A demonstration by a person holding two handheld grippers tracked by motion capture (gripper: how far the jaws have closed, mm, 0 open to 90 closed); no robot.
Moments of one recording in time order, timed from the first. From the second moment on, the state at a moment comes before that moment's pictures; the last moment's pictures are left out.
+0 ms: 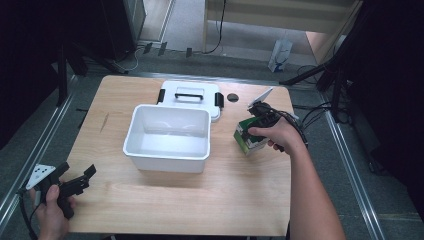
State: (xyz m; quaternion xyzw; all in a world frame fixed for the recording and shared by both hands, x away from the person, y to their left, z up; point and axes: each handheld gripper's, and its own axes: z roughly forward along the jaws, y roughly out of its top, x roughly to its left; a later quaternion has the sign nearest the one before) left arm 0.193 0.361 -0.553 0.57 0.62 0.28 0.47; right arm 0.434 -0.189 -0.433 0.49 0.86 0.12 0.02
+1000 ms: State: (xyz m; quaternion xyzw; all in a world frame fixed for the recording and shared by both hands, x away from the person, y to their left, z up) left arm 0.193 0.361 -0.553 0.57 0.62 0.28 0.47; right arm 0.431 -0.115 -0.329 0.40 0.90 0.17 0.03
